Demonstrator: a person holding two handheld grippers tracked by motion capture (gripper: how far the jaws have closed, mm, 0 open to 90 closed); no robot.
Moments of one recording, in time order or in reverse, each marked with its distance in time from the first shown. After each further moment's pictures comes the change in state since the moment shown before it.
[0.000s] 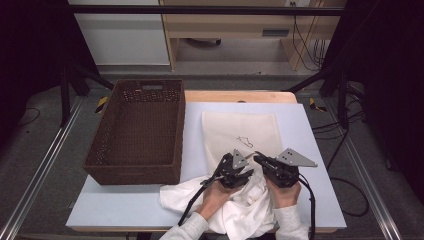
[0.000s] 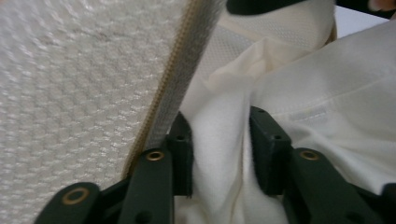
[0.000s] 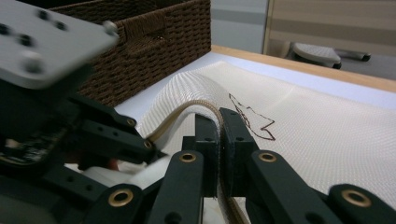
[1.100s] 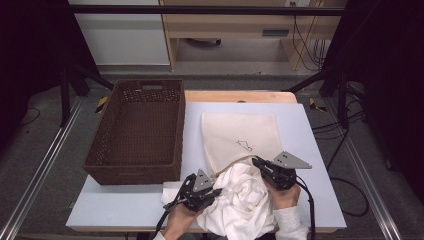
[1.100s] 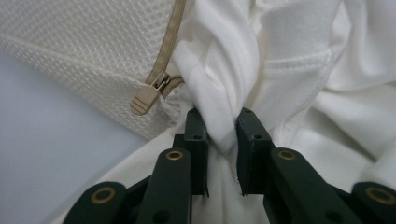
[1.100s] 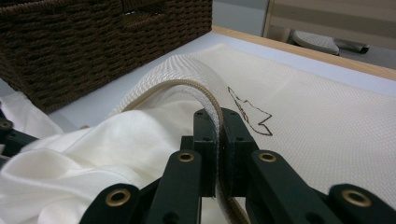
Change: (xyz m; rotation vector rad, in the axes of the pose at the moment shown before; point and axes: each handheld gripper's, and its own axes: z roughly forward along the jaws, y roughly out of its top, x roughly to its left) left arm 0.009 -0.068 -0.084 0.036 -0.012 -0.084; right arm 0.004 -0.009 0.004 0.064 -0.011 -0.045
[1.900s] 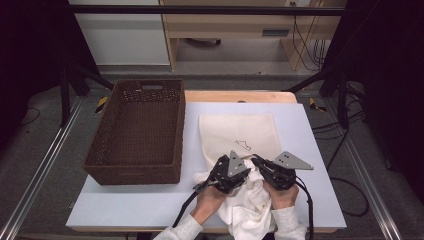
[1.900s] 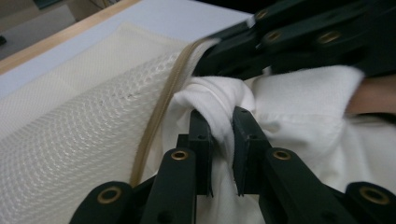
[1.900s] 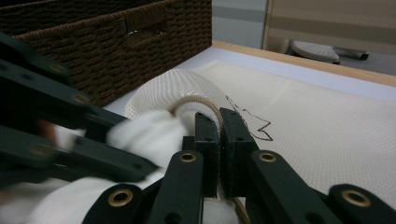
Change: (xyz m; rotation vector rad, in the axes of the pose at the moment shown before) left arm -0.025 0.082 0.047 -0.071 0.034 0.149; right arm 0.003 0.001 0.000 -0.055 0.003 0.037
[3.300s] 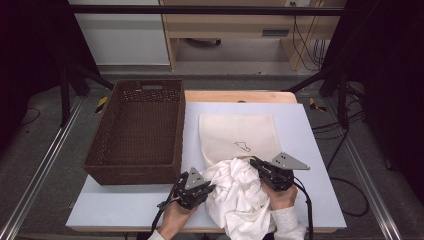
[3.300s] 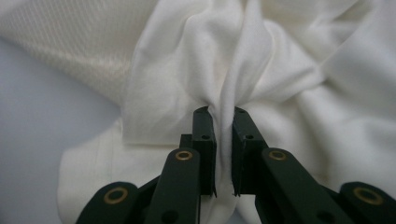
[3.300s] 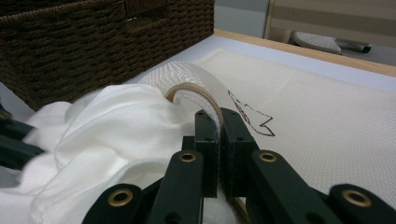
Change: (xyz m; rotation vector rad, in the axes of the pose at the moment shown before) left arm 0.028 -0.085 -0.066 0.014 -0.027 -0.176; right arm 0.003 -0.003 0.004 0.041 -0.002 -0.011
